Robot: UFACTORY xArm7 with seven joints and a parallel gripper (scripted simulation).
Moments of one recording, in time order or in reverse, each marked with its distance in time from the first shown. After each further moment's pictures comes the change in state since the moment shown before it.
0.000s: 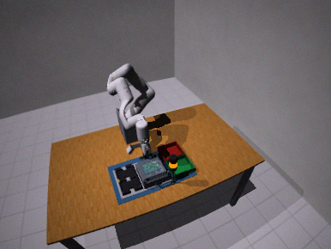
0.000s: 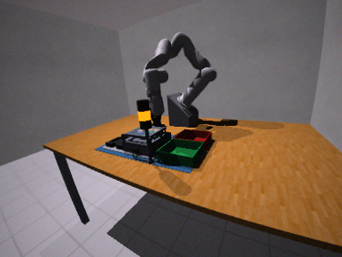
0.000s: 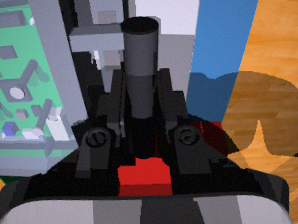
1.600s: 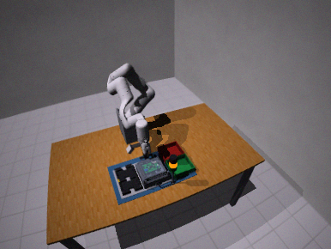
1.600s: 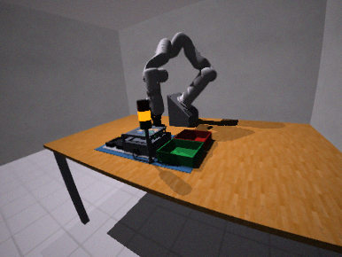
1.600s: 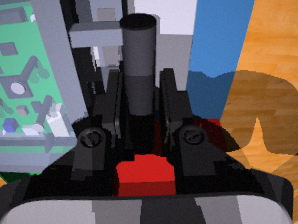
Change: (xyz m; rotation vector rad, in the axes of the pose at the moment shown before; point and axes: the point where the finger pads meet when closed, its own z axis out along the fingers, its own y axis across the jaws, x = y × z) arm 0.000 0.001 -0.004 -0.002 -0.001 0.000
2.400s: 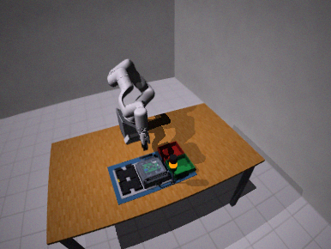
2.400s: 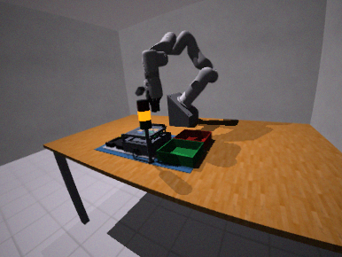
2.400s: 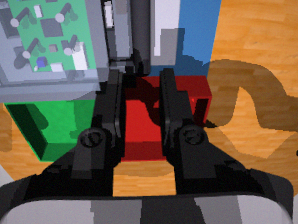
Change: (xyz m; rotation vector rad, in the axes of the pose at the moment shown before) arm 0.000 -0.001 -0.086 0.002 0.001 0.000
